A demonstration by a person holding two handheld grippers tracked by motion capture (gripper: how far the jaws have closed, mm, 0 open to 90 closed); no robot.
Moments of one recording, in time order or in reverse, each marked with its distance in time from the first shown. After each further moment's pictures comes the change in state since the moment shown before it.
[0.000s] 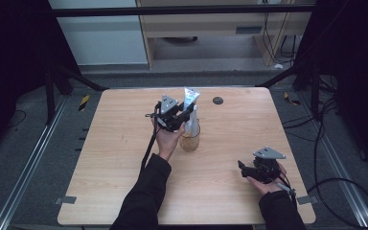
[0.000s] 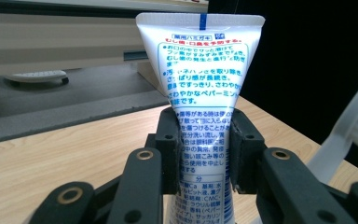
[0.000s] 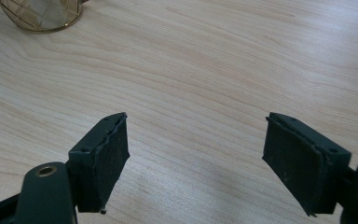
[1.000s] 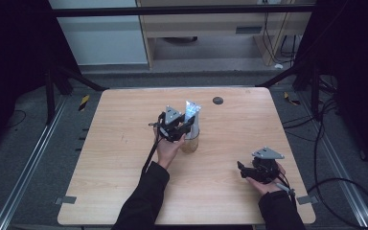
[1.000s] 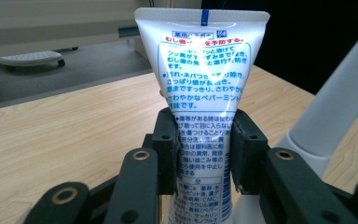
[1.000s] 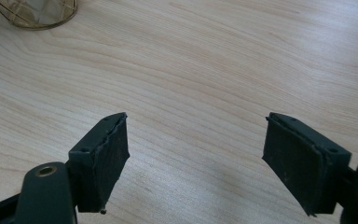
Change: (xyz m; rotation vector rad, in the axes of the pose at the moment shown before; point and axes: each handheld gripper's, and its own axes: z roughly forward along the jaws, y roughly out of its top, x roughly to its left) left arm -0.003 -0.034 0.001 0.110 -0.006 0.063; right arm 0.002 0.000 0.001 0.014 0.004 -0.008
